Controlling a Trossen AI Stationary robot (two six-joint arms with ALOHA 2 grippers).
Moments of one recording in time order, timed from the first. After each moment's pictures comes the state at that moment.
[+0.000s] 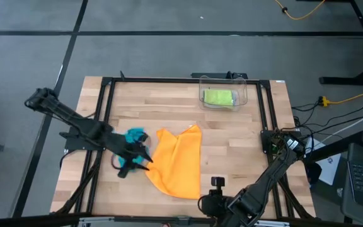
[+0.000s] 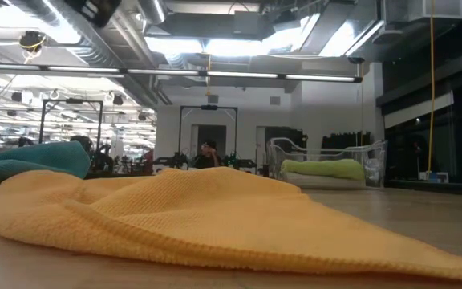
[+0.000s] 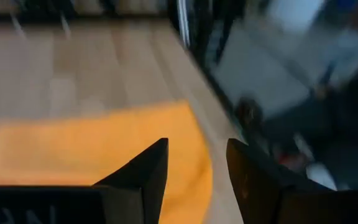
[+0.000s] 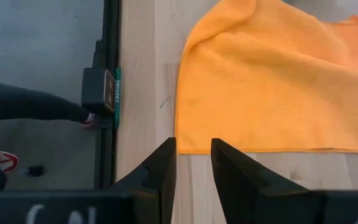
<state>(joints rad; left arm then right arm) -0.47 1.01 0.69 -0.13 -0.05 -0.19 0.83 2.06 1.96 -1.10 0.48 0.75</state>
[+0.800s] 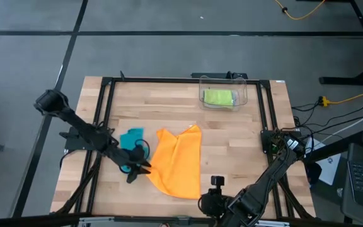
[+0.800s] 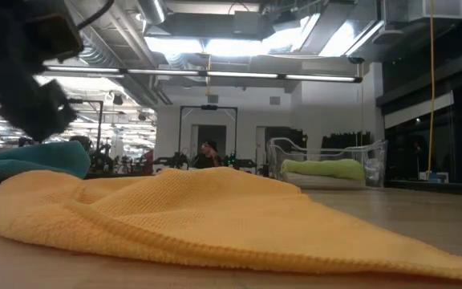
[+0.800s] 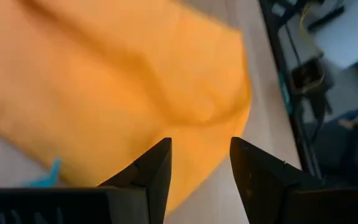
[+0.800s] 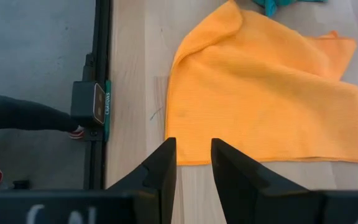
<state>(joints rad) -0.59 1.25 0.35 0.32 -0.23 -0.76 0.83 2.06 1.96 -1.09 0.54 0.75</state>
